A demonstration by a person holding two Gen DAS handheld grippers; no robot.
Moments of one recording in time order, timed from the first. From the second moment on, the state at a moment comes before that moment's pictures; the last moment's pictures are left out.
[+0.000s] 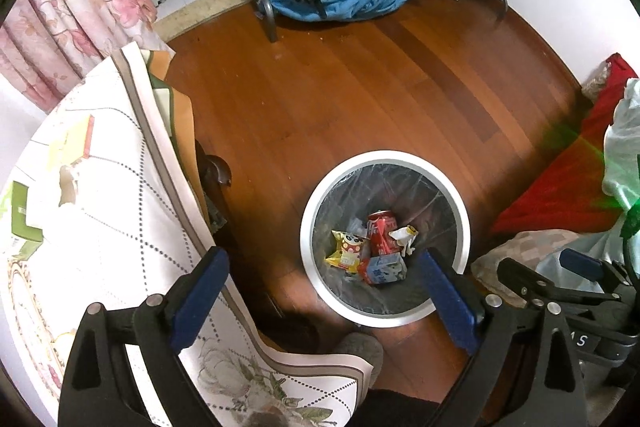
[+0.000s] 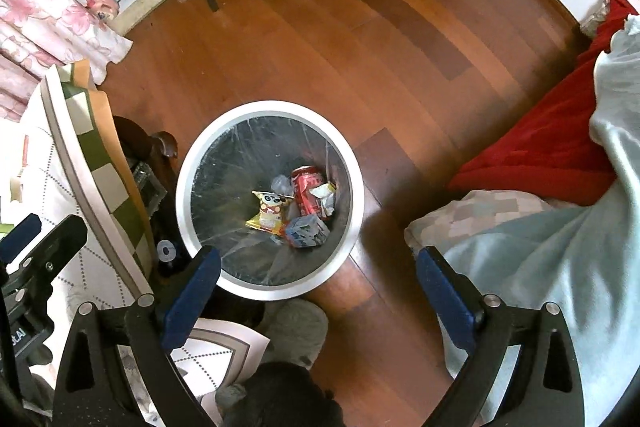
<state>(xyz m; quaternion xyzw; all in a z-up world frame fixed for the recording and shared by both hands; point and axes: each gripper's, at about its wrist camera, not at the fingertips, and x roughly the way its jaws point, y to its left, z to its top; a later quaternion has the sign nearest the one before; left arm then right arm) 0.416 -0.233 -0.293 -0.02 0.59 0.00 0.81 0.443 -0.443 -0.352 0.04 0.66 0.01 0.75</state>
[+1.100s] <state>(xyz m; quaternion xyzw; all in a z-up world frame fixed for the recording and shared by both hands) 0.285 0.086 -0.230 -0.12 0.50 0.30 0.80 0.426 -0.087 -0.226 -0.16 0.57 0.29 0.75</state>
